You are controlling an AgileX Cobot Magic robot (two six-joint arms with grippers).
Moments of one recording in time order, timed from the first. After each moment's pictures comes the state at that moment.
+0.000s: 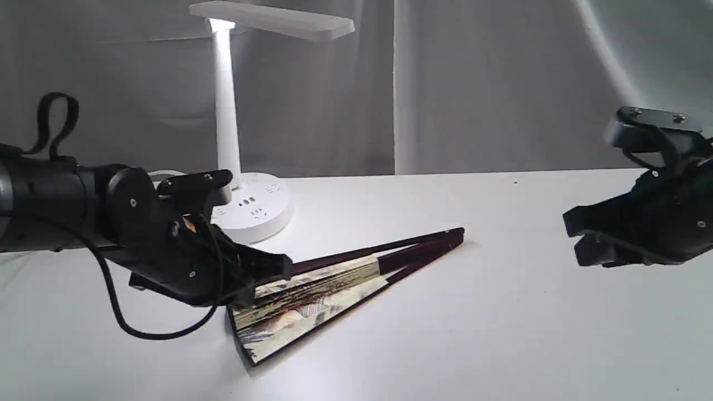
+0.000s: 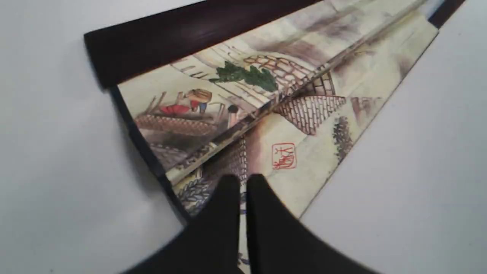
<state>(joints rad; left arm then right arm) -0.38 1.91 -1.14 -0.30 0.41 0.00 -0.02 1.61 -1.05 0.53 0.66 -0.49</state>
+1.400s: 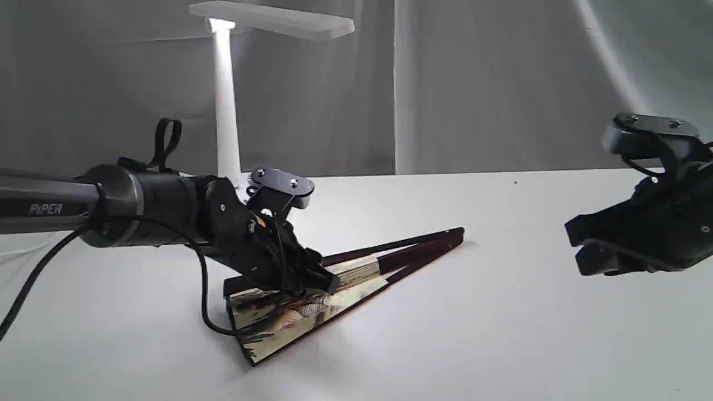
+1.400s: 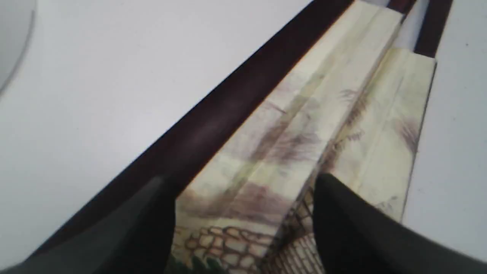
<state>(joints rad) -0.43 2.19 -1.42 -0.32 0.33 0.38 -0.02 1.61 -1.05 0.50 0.70 -0.51</state>
